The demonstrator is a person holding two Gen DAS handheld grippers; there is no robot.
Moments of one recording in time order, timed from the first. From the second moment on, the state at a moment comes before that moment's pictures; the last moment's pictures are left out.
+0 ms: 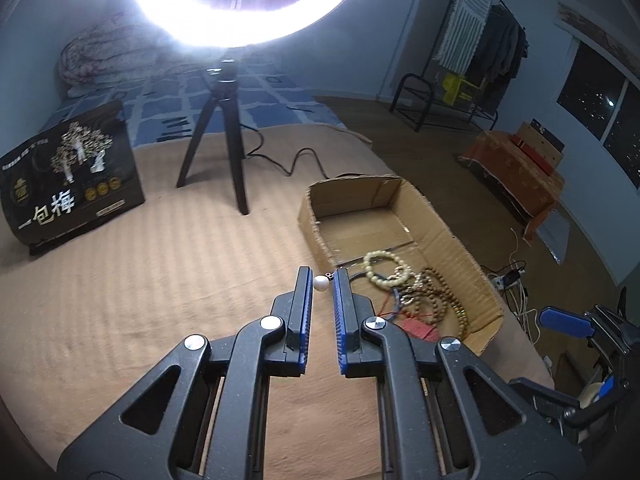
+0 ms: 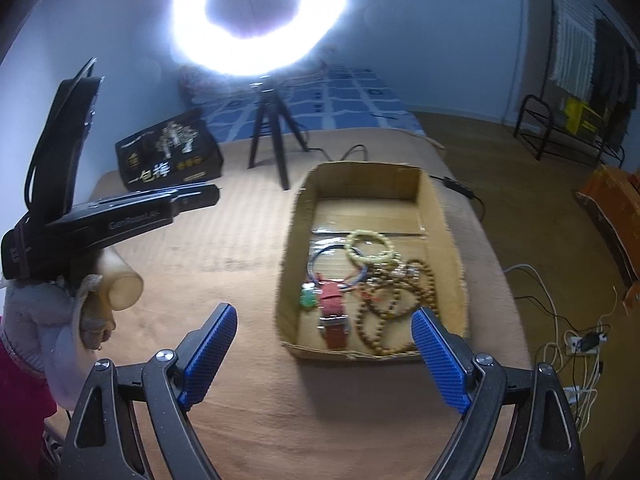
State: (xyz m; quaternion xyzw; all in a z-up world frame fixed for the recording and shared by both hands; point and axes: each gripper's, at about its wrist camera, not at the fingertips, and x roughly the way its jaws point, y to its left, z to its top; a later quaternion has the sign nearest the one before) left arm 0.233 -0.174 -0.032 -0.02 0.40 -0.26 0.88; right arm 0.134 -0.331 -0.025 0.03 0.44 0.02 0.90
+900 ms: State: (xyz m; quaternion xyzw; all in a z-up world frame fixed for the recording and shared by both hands) left arm 0.235 -0.240 -0.047 -0.01 0.42 -0.29 0.86; right arm 0.125 -0.388 -0.022 0.06 0.44 -0.03 0.90
